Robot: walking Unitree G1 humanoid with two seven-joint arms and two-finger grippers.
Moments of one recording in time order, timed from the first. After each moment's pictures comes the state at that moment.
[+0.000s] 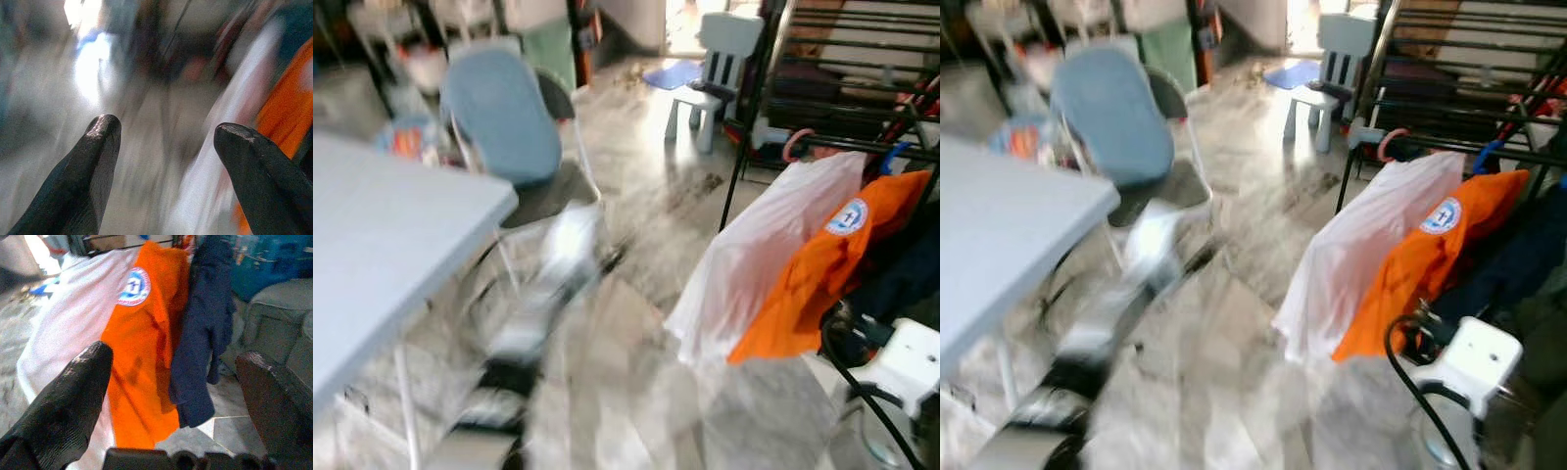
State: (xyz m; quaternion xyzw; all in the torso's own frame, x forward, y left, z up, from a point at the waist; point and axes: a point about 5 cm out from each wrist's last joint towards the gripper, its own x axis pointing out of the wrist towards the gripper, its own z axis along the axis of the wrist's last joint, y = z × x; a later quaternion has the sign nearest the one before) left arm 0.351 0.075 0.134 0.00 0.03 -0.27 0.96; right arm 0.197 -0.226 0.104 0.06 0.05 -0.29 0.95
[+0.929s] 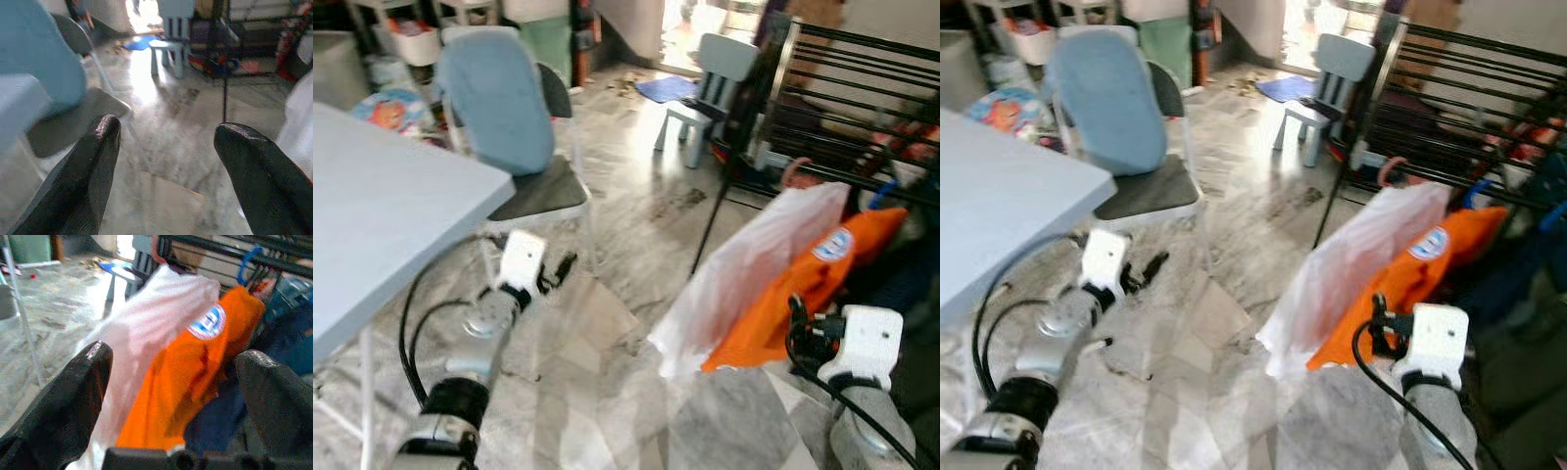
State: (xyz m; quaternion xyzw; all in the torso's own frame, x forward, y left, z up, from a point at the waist) left arm 0.337 0.165 0.095 0.10 0.04 -0.17 0.98; right arm 0.219 -0.224 0.098 -0.05 0.07 -0.12 0.99
